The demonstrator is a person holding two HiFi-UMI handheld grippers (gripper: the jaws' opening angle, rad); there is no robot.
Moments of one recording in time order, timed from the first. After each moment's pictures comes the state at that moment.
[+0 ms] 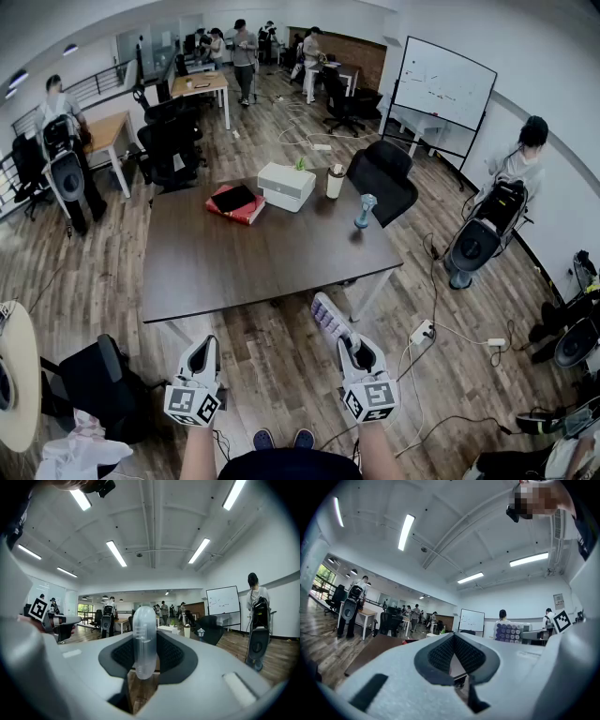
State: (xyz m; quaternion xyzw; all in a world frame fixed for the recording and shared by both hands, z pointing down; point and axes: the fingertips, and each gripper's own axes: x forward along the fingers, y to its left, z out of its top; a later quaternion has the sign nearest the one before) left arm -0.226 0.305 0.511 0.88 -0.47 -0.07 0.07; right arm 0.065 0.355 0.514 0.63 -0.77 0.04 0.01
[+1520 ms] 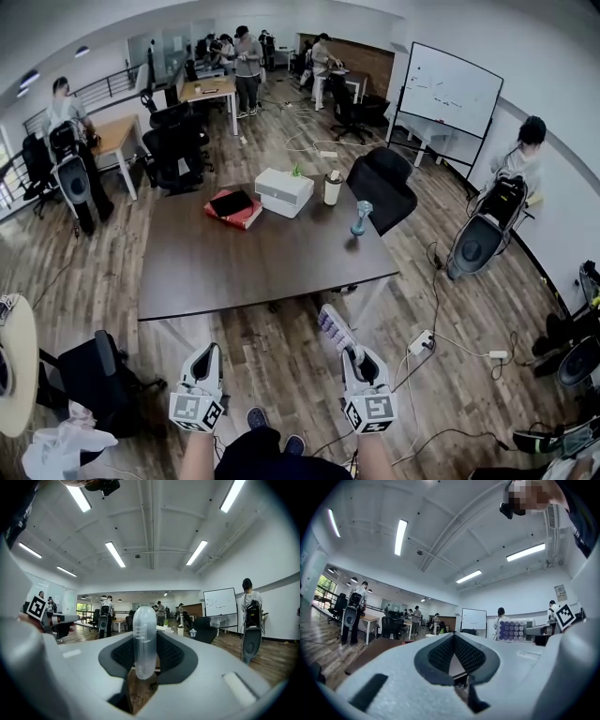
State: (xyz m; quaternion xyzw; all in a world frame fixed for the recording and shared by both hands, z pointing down) left arm -0.162 0.330 0.522 0.87 -0.50 -0.05 0.04; right arm 0.137 0.379 0.528 0.64 -0.77 0.03 0.02
